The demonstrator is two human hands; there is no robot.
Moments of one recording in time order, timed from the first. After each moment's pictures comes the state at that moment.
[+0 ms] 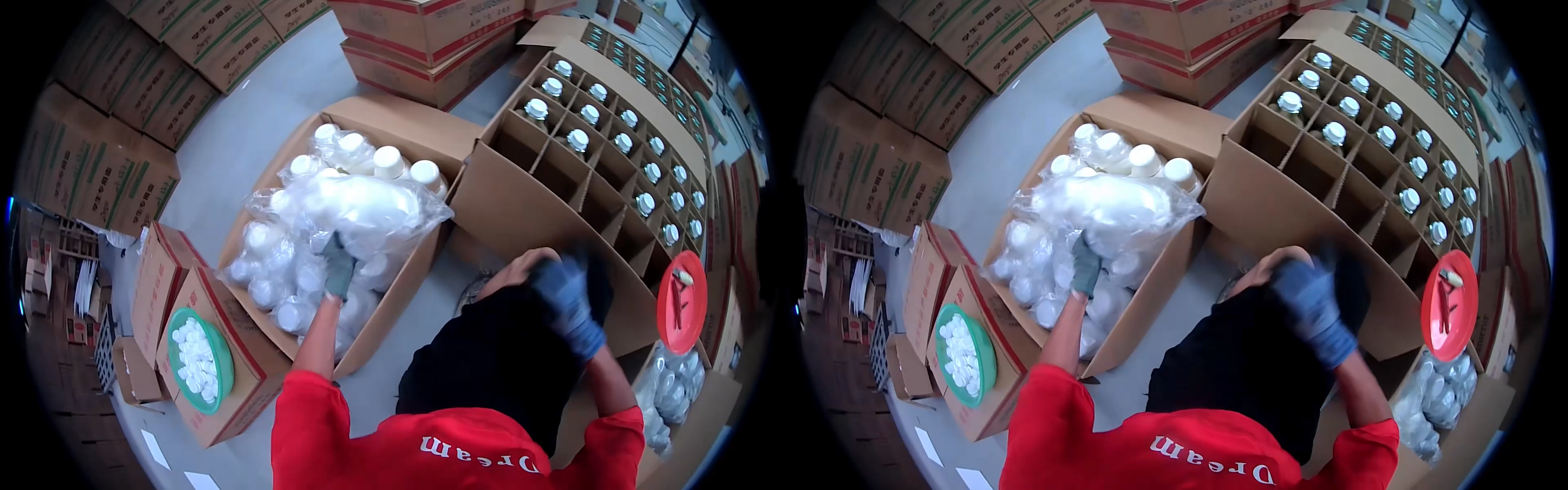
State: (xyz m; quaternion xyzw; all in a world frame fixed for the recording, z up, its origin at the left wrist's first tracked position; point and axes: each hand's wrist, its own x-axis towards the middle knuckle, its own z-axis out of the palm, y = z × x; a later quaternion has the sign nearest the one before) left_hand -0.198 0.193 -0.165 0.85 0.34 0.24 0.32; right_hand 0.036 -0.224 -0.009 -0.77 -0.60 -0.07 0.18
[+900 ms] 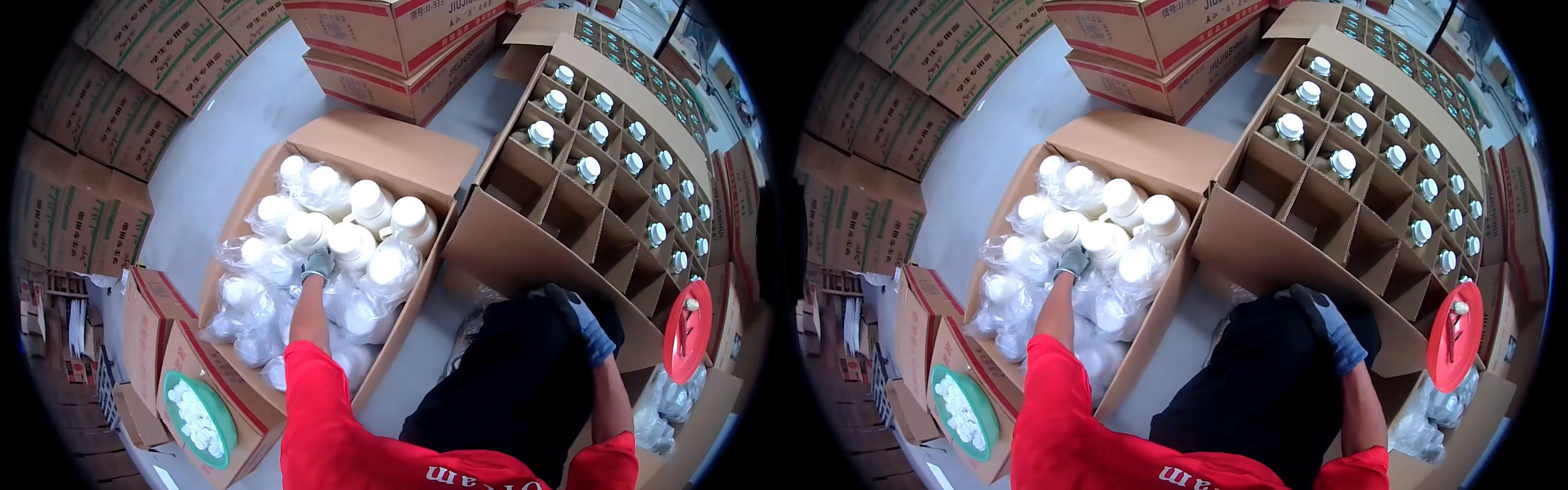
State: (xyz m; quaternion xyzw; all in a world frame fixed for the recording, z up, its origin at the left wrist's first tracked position) left_hand -0.104 0.379 -0.295 0.90 0.40 -0.12 0.12; right_hand 0.114 -0.202 -0.072 -0.79 -0.31 0.28 0.45
